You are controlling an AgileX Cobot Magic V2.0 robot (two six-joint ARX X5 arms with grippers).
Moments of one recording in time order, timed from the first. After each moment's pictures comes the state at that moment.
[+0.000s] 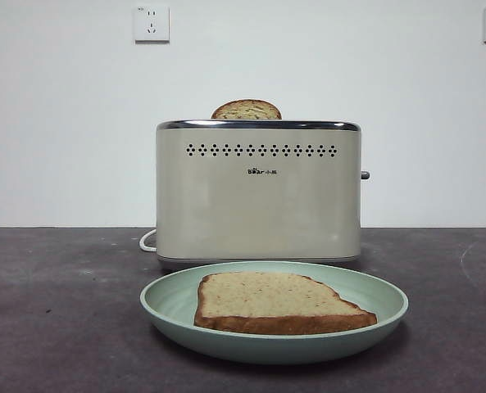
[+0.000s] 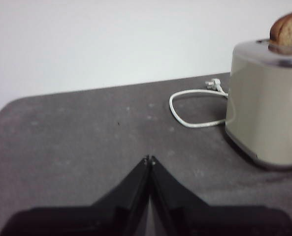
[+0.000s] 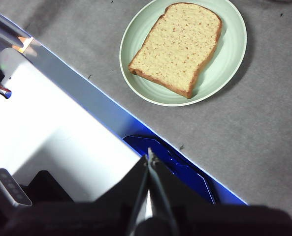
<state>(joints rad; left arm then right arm) 0.08 0.13 0.12 -0.08 0.17 0.07 0.58 0.73 1.02 -1.23 -0.31 0.06</state>
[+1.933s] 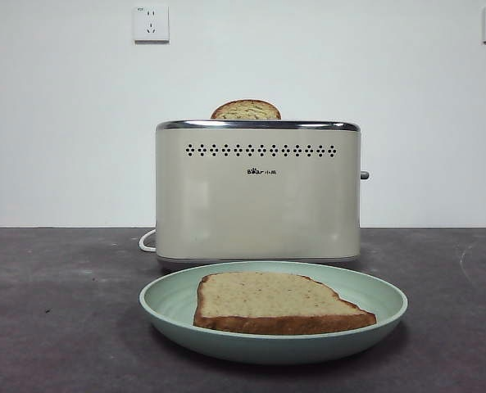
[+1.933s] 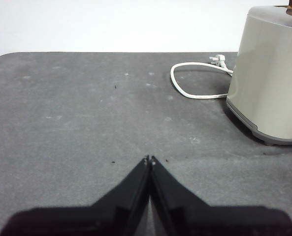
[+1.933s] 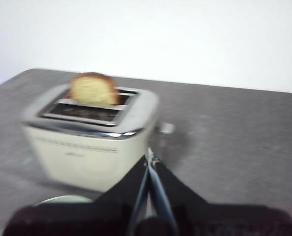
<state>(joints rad) 0.08 0.00 0.02 -0.18 0.16 -0.02 0.13 0.53 0.84 -0.54 -0.21 -0.02</state>
